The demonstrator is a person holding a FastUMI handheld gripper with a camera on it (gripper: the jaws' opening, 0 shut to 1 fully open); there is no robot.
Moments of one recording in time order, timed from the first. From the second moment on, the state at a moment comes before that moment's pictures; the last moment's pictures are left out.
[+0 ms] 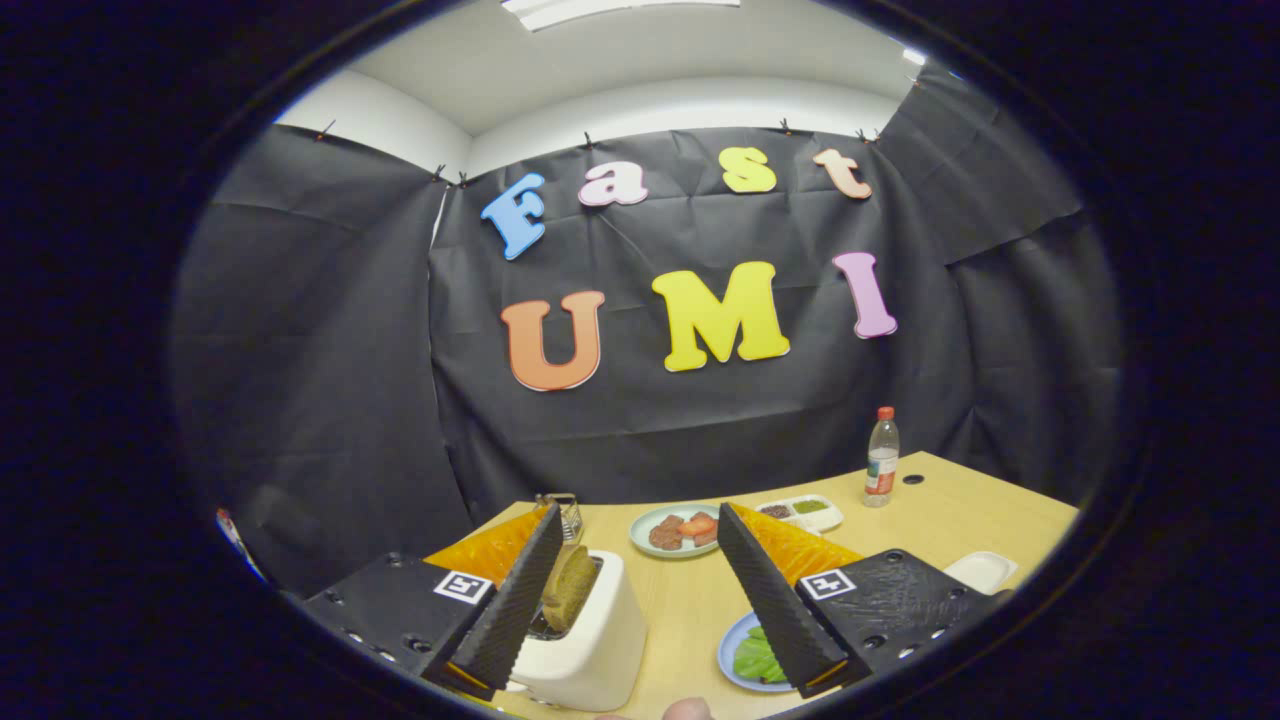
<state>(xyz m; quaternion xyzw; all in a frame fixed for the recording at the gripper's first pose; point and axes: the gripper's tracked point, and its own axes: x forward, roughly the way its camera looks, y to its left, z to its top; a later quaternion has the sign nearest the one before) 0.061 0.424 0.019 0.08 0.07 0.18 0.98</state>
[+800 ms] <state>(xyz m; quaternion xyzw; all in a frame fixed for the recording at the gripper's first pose) 0.093 0.514 -0.078 0.01 0.19 0.17 0.97</state>
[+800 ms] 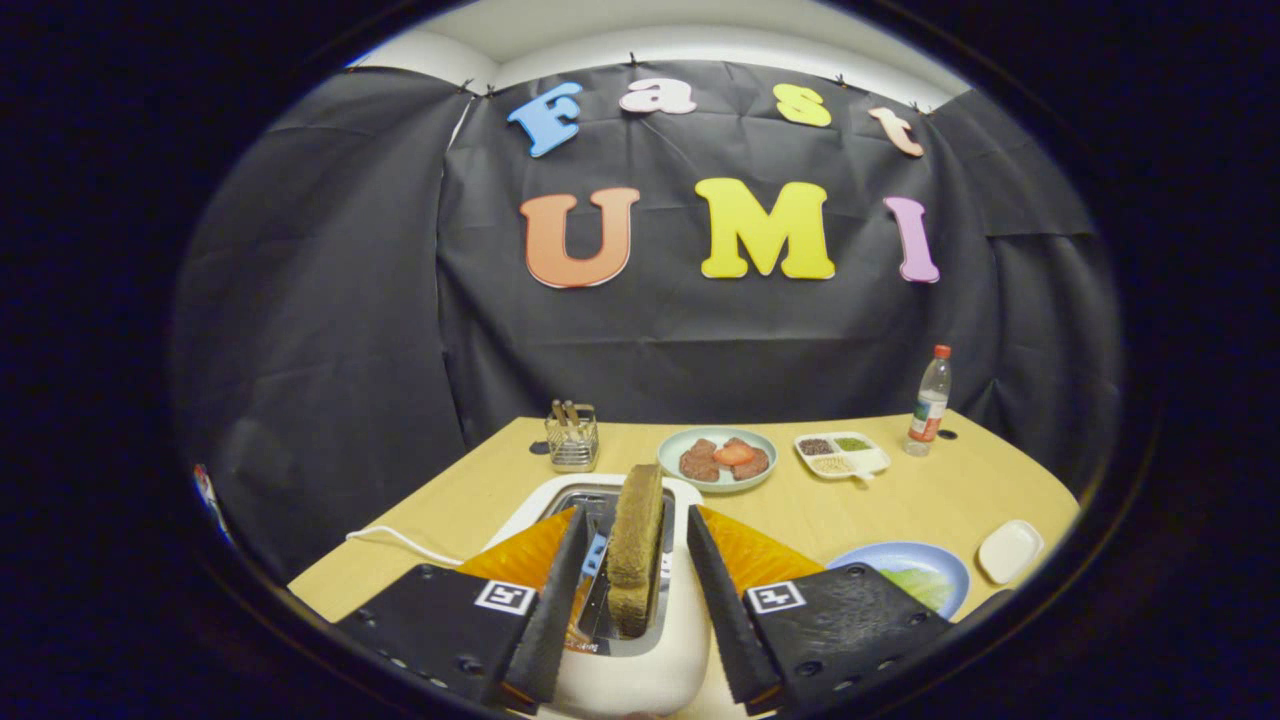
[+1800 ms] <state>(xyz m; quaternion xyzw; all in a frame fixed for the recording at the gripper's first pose) 0.070 0.464 0.021 0.12 0.07 0.20 0.97</state>
